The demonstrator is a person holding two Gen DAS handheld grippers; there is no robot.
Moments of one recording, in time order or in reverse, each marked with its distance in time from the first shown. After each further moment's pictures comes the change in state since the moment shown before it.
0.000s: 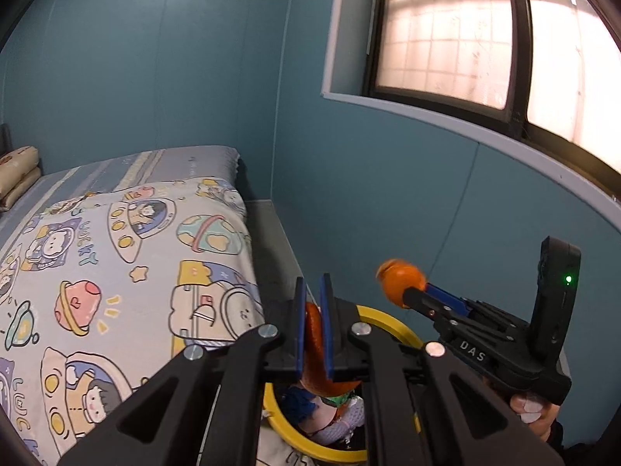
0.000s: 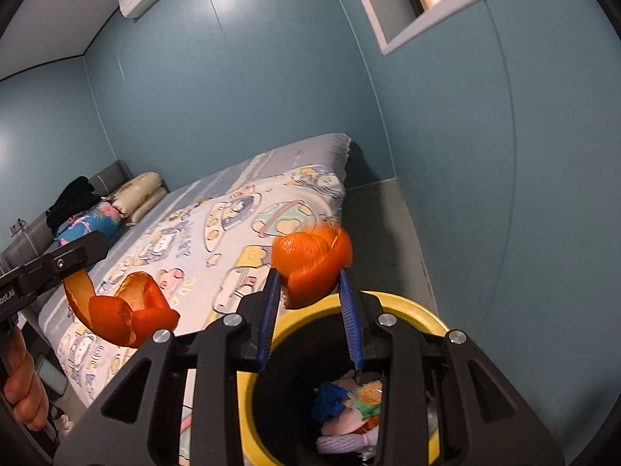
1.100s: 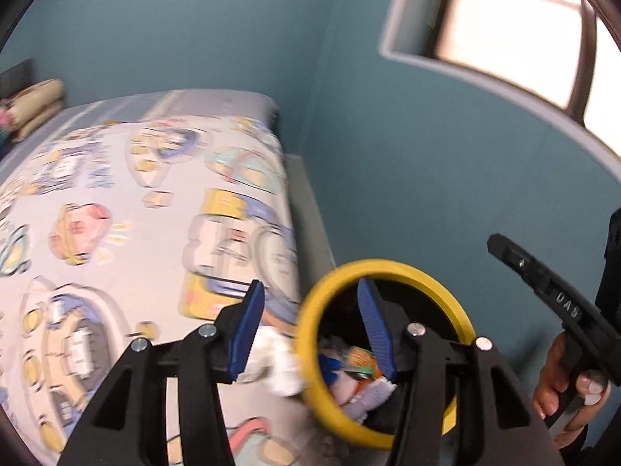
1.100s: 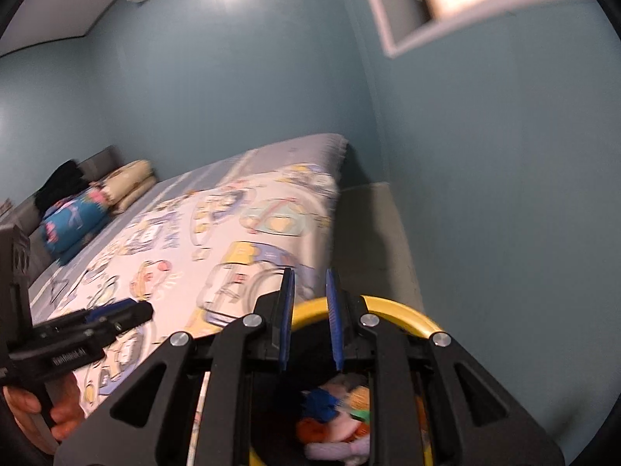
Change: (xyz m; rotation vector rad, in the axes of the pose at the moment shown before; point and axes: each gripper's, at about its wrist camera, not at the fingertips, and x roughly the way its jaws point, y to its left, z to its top) left arm 0.029 0.083 -0.056 -0.196 0.102 0.088; right arm 0.018 0.033 -0.001 -0.088 -0.004 -0.010
